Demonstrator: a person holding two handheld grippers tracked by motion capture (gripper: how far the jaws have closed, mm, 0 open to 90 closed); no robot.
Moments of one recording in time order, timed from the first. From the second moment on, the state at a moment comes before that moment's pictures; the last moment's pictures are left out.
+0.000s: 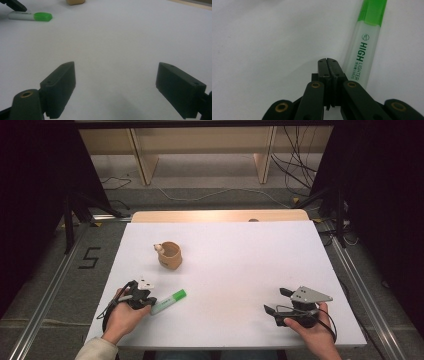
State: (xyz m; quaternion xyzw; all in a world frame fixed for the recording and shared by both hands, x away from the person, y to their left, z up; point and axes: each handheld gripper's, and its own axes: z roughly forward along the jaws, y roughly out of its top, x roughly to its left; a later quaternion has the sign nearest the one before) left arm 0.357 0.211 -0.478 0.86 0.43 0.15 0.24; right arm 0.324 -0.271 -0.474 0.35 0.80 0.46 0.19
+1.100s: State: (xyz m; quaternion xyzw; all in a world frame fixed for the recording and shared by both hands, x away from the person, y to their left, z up) left arm 0.383 0.179 -0.443 0.91 0.37 0.10 0.18; right arm 0.325 -0.271 -0.475 0.35 0.80 0.46 0.19
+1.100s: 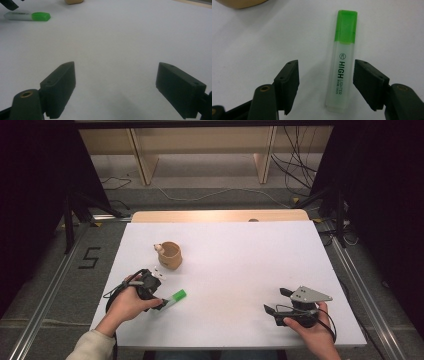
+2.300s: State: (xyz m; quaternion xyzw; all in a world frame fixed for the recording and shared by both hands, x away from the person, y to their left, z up) left arm 0.400 0.149 -0.460 0.94 0.35 0.02 0.07; right arm 0.324 -0.272 -0.474 0.35 0.80 0.45 0.19
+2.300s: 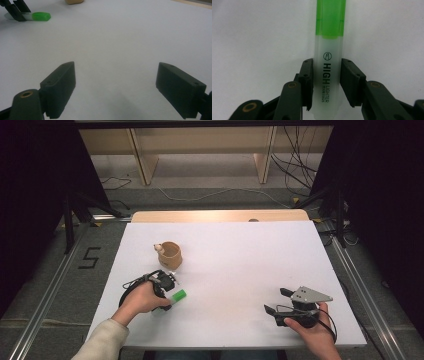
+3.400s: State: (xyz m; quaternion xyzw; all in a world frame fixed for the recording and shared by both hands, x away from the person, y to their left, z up) left arm 0.400 0.151 -0.460 0.93 0.35 0.02 0.08; right arm 0.323 -0.272 -0.474 0.35 0.80 0.45 0.19
